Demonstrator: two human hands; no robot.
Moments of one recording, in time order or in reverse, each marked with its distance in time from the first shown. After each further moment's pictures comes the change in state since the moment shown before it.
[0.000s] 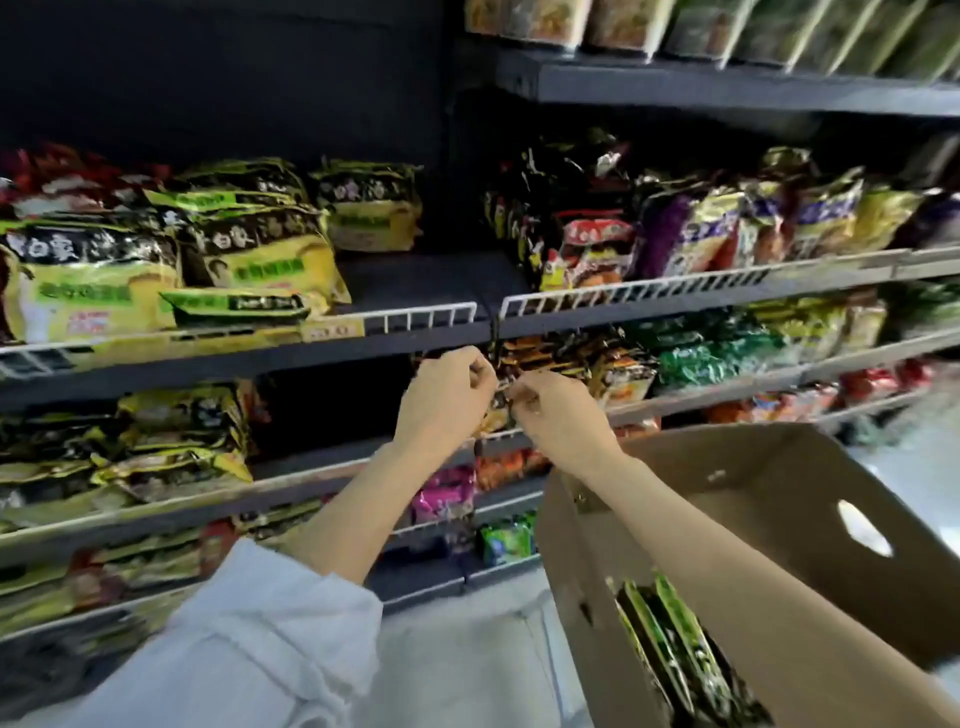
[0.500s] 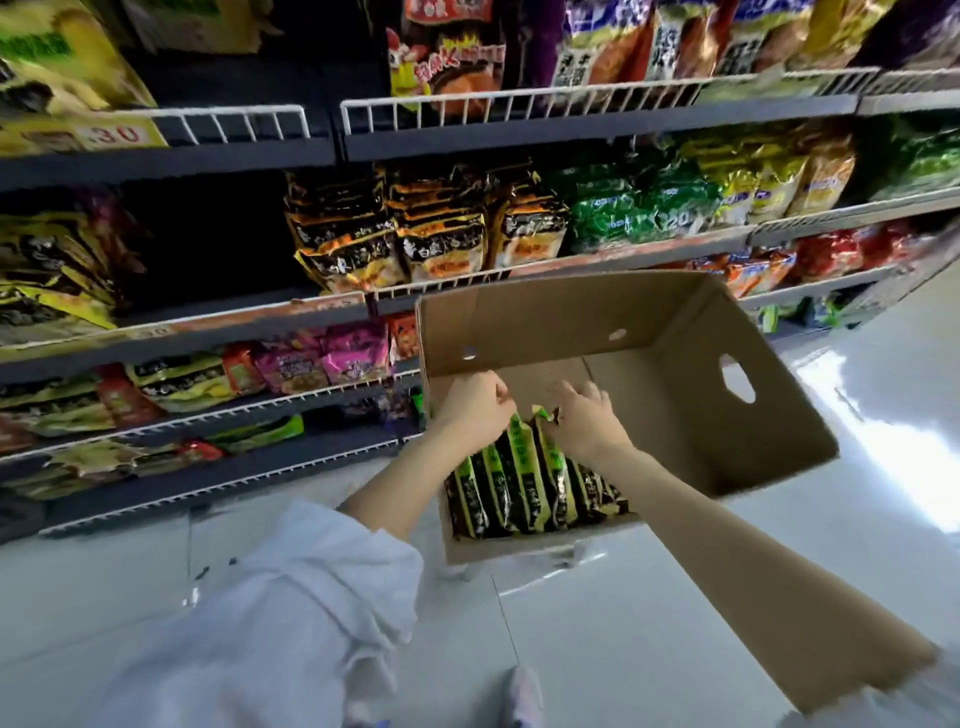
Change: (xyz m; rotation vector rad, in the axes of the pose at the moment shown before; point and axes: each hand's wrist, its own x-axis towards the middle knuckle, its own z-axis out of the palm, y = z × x) left_hand -0.106 0.096 0.233 0.004 -0.476 -0.257; right_hand -0.154 0.253 0.015 -0.165 -0.362 0.408
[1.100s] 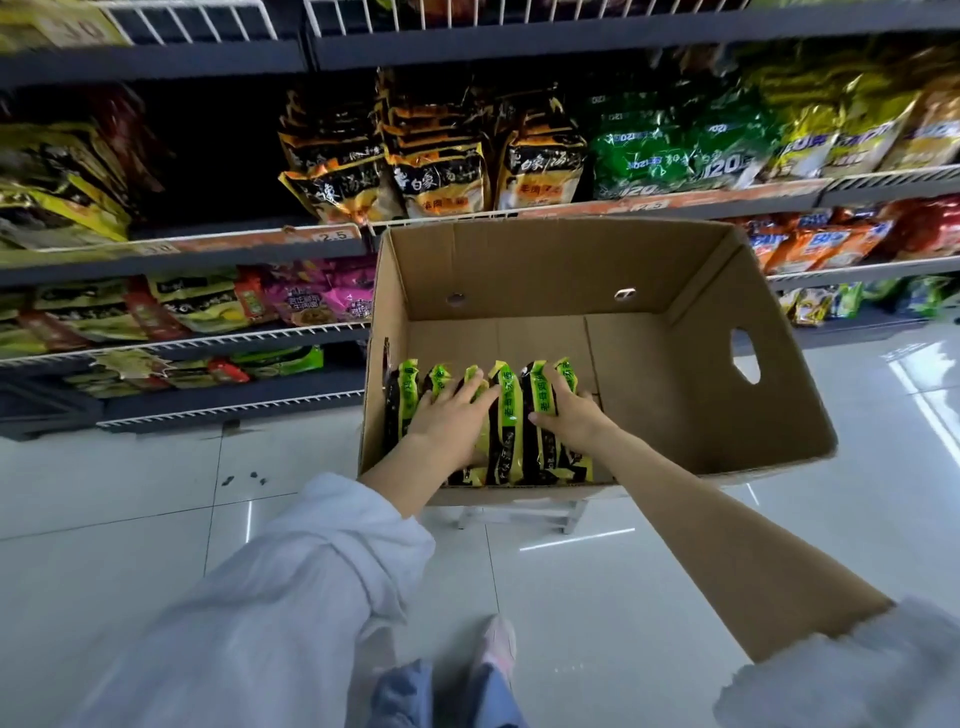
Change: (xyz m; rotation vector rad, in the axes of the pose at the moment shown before) left_hand 0.003 -0.007 0.105 0.551 -0.255 -0.066; right_hand 0.022 0.082 0.020 0.203 -0.393 -0.040
